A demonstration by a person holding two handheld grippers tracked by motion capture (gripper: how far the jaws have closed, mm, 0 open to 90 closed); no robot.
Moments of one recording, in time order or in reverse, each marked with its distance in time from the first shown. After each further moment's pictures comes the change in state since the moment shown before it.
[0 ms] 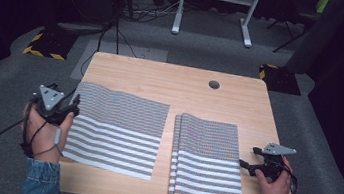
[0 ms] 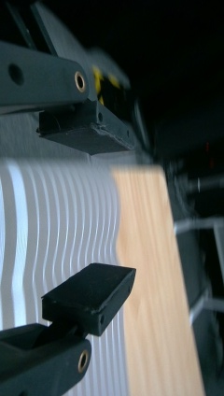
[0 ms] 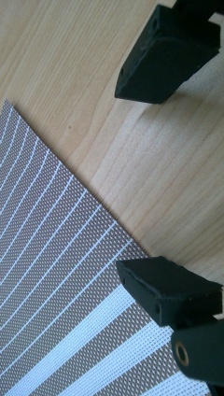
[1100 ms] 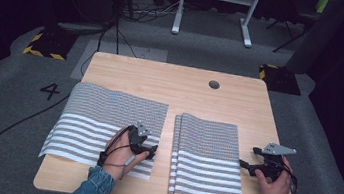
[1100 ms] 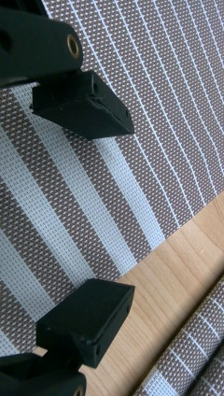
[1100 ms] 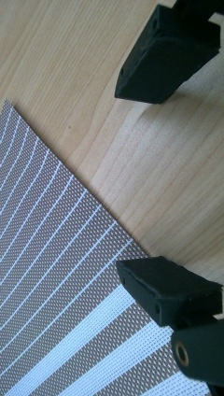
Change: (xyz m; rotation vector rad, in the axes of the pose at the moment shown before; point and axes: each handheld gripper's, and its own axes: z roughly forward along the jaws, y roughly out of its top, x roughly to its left) left arm -0.177 -0.063 0.079 0.356 -0.478 0.197; right arm 0.000 0.000 0.000 0.003 -0.001 -0.005
